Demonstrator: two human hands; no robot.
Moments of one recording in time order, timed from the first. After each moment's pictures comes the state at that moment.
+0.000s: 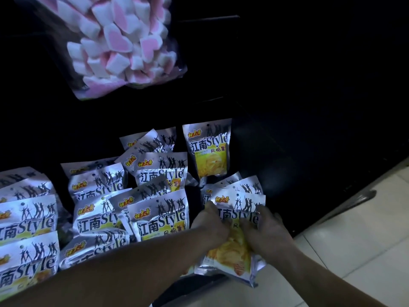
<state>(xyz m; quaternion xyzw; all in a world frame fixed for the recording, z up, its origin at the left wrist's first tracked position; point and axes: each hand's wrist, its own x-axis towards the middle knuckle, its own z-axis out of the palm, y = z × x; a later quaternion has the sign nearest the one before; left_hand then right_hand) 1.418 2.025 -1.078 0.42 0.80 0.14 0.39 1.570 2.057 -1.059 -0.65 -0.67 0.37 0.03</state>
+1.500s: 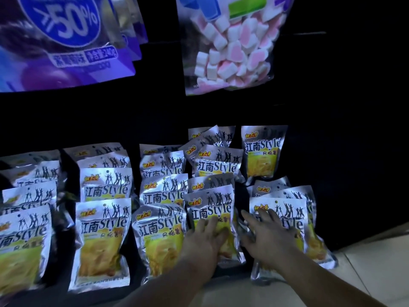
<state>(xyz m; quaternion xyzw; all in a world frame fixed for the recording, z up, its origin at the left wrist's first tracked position) 1.336 1.884 -1.101 0.65 0.75 -0.09 0.12 1.489 2.008 -1.064 -0.45 -0.87 0.15 -0.16</state>
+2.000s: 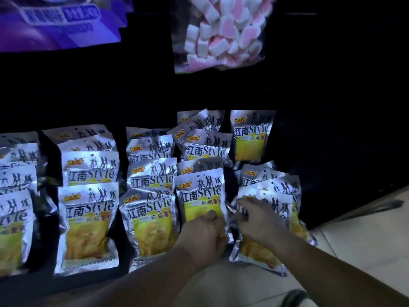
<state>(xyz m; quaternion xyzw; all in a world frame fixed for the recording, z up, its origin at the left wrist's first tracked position) 1.359 1.877 -1.085 0.64 0.74 0.08 0.19 1.505 2.007 -1.063 -0.45 -0.86 0.25 -0.08</state>
